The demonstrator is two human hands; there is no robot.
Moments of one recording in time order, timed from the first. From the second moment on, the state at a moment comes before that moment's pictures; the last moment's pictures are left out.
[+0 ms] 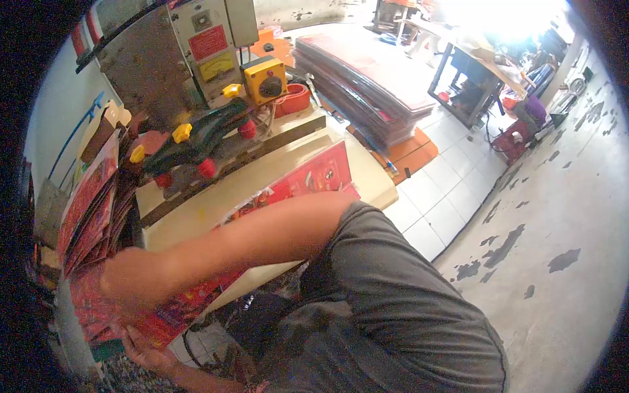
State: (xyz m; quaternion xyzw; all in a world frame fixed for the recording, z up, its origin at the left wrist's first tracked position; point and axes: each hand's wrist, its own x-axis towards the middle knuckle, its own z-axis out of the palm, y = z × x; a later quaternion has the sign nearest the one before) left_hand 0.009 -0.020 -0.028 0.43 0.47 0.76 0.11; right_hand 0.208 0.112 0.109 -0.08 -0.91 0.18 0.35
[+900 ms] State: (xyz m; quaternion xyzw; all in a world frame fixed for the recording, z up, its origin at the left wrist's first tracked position) left_hand -0.030 -0.042 -0.051 0.41 0.48 0.77 0.12; right_hand 0.277 0.120 0.108 -0.16 -0.64 0.43 0.61
